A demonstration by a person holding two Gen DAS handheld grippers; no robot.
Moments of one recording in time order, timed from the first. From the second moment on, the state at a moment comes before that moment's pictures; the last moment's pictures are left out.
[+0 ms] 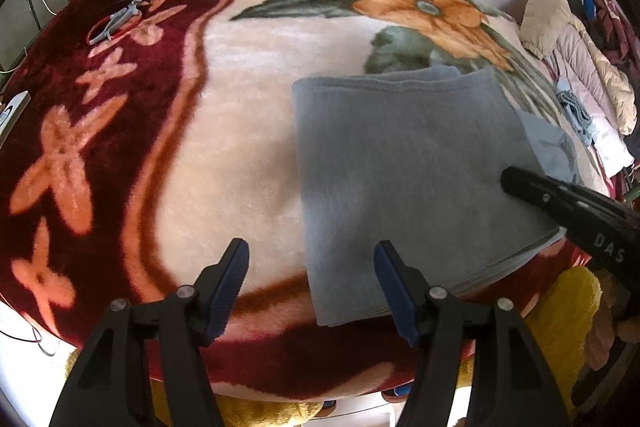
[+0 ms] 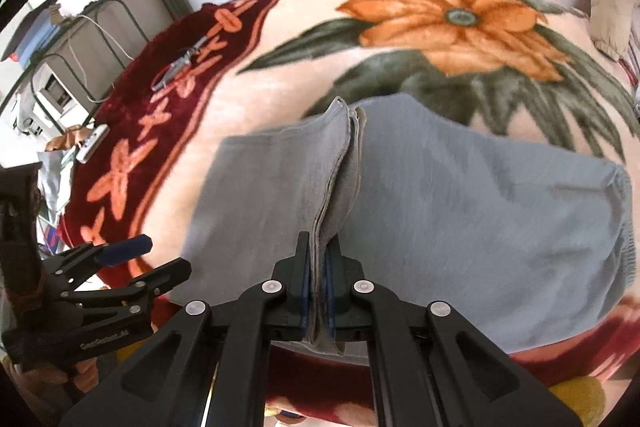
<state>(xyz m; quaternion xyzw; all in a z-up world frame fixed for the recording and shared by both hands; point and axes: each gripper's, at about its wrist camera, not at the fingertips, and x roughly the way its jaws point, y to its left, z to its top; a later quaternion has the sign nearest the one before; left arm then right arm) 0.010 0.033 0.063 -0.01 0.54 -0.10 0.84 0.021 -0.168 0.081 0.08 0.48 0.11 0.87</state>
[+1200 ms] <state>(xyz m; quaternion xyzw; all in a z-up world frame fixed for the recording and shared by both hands) 0.031 -0.030 0.079 0.03 0.53 -0.14 0.83 -0.009 -0.357 0.108 0.09 0.45 -0.08 0.88</state>
